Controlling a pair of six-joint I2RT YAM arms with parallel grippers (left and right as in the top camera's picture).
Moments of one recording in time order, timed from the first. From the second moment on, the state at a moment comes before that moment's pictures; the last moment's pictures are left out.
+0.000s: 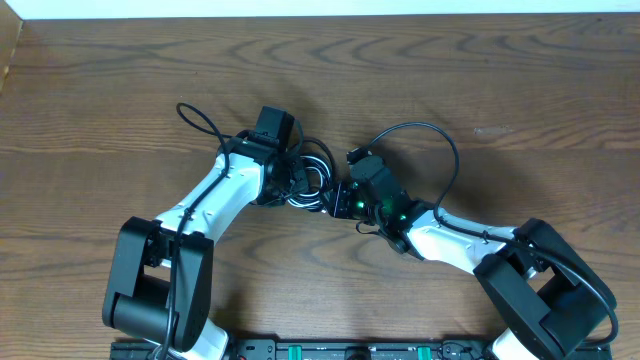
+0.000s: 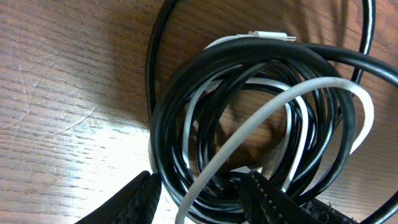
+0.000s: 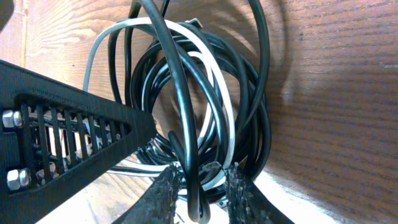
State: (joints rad) left arm -0.32 1.73 1.05 -0.66 0.18 -0.67; right arm 0.71 1.77 0.76 0.28 -0.23 0.89
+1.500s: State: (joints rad) left arm -0.31 1.73 1.05 -0.66 0.21 -0.67; right arm 0.51 1.65 0.76 0.38 -0.65 0.95
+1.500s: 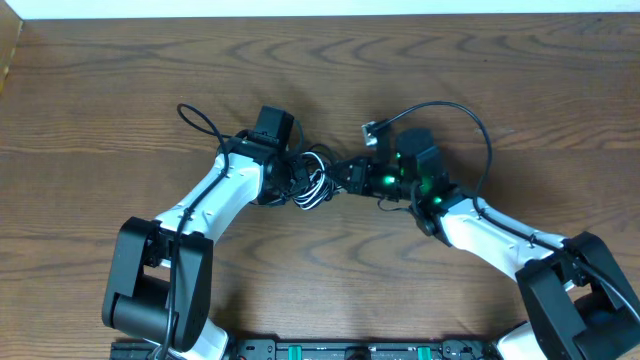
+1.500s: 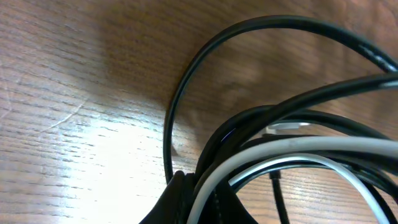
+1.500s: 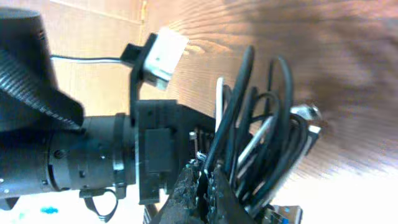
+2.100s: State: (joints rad) left arm -0.28 1.73 1.05 -0.67 0.24 -0.66; right arm 0.54 1.65 0.76 0.05 -0.57 0.87
